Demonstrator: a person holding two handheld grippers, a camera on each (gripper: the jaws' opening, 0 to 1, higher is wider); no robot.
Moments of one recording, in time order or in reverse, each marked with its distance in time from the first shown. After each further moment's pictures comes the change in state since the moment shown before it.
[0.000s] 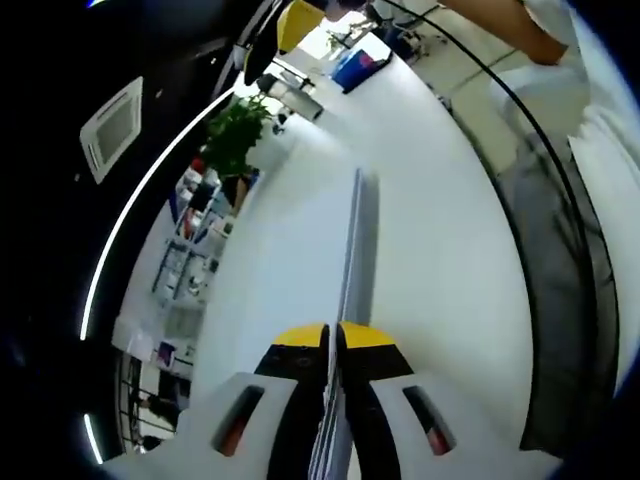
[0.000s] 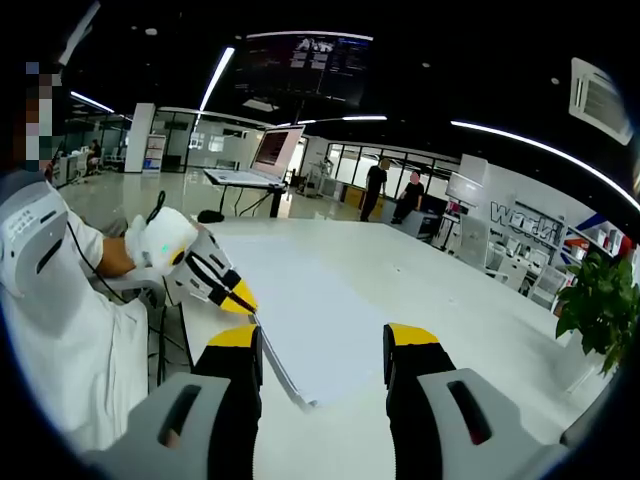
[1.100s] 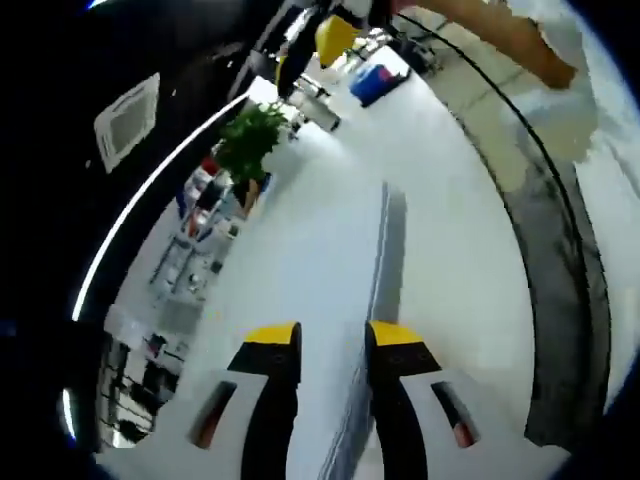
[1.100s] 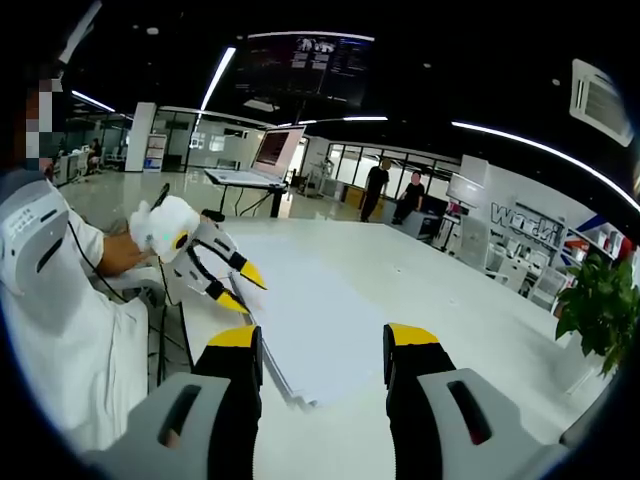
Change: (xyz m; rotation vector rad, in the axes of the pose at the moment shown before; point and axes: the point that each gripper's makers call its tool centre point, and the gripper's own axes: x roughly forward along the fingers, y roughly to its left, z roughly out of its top) left arm -0.008 0.018 -0.006 -0.283 -0.083 -0.025; right arm 0.000 0.001 0.000 -0.007 0.001 0.002
